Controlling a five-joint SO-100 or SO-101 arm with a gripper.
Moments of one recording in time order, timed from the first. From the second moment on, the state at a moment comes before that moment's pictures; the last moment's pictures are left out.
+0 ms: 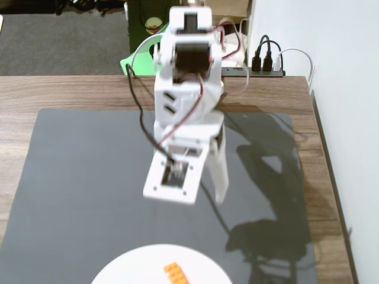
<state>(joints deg) -1.0 63.5 32.5 101.4 -74.3</state>
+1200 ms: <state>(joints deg) -2.2 144.9 144.0 64.0 -15.0</state>
